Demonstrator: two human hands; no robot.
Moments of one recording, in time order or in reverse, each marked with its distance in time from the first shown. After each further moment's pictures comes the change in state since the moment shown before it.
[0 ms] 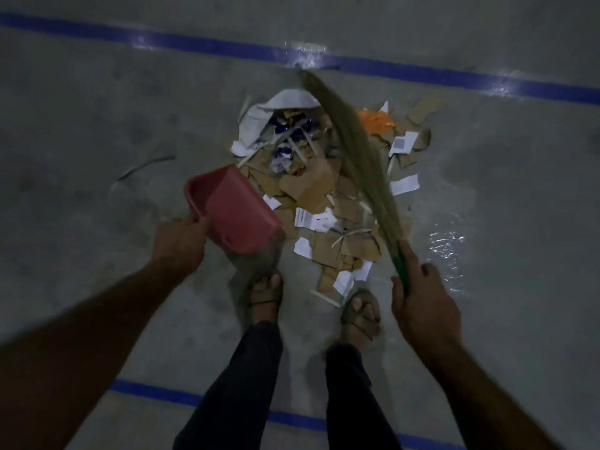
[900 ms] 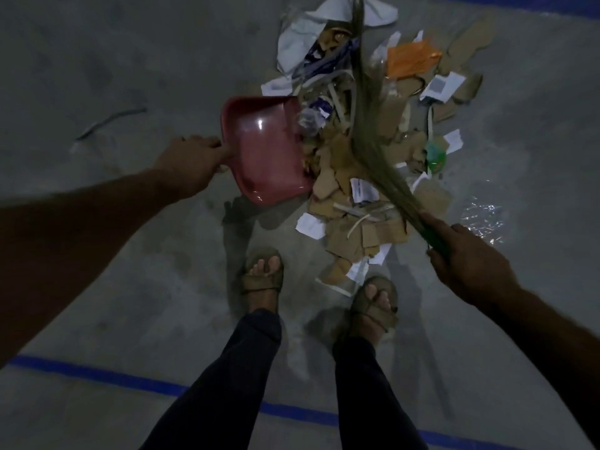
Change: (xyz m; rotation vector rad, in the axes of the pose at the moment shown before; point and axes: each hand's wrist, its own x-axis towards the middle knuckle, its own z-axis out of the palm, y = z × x) left_hand 0.130 0.008 0.049 -0.034 0.078 0.343; right_hand 0.108 0.080 0.084 -0.142 -0.235 -0.211
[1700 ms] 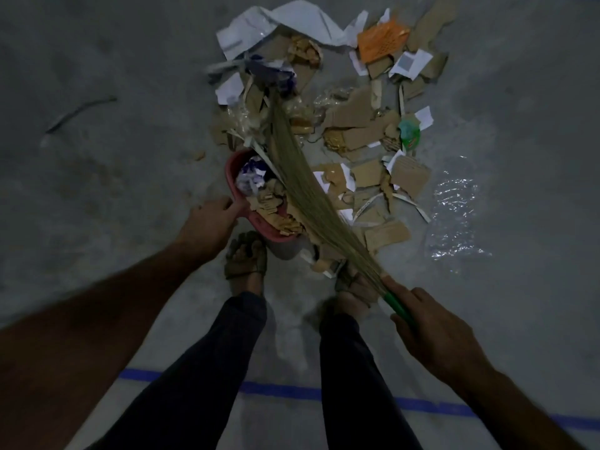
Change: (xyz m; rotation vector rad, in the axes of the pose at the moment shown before) left_hand -0.071 0.115 0.076 -0.172 -0.055 -0.051; right_hand -0.142 -0.006 0.055 0.066 -0.113 -0.039
